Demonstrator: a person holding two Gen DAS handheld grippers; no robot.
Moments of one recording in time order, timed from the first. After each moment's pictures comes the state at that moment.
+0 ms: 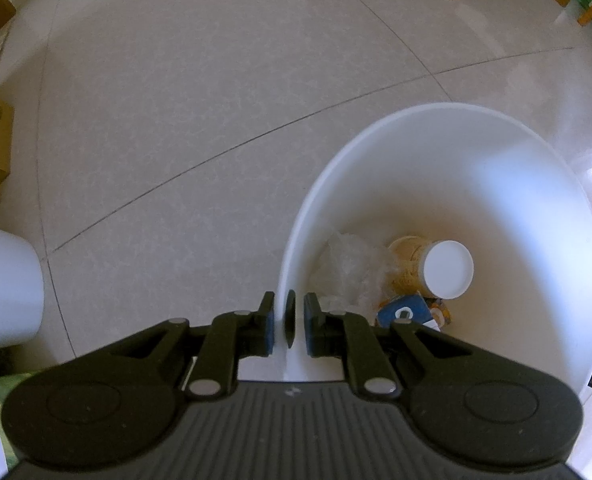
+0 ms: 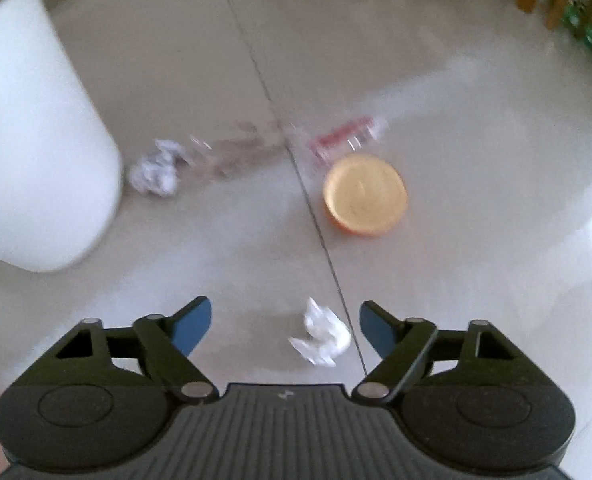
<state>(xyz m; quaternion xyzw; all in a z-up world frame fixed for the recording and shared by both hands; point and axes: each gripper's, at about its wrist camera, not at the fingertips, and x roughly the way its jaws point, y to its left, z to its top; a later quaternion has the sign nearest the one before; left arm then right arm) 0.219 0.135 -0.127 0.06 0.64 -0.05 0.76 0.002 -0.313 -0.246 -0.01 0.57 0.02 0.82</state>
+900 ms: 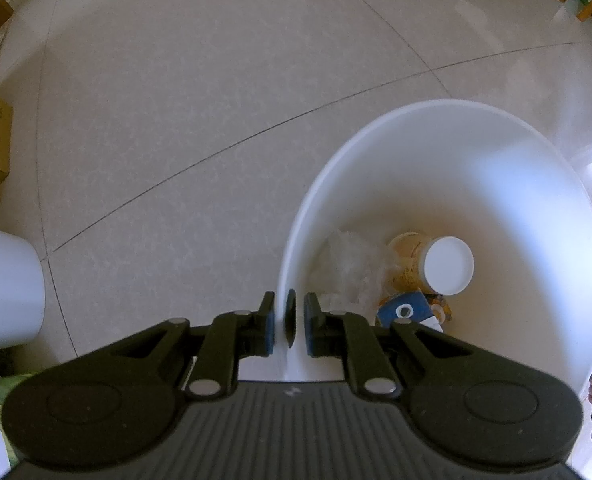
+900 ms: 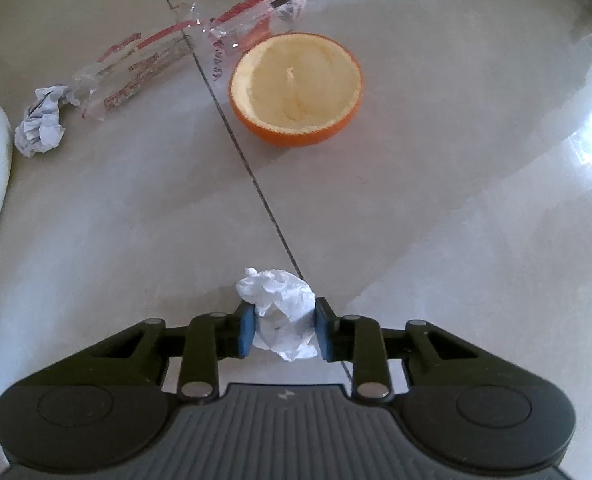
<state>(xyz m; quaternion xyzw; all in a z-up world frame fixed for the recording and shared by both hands) 0.222 0.134 -0.129 0.07 0.65 -0.06 0.76 0.024 -0.344 -0.332 0.03 0.64 -0.05 0.77</state>
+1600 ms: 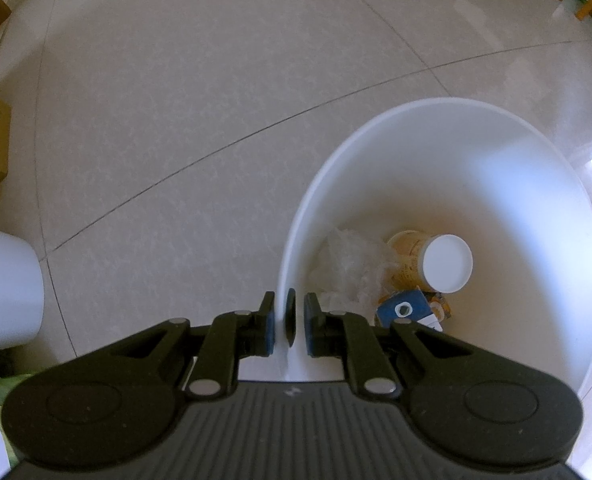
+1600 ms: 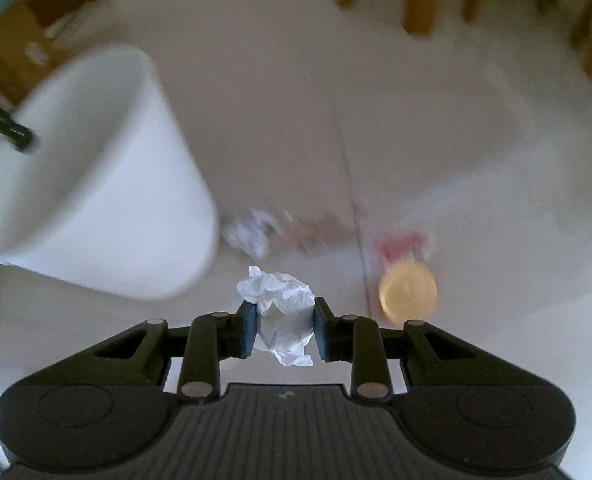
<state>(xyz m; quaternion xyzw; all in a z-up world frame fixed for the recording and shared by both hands) 0.220 0.135 -0.133 0.07 0.65 -0.06 0.76 0.065 -0.252 -0.100 -0.05 0.56 0.15 0.81</state>
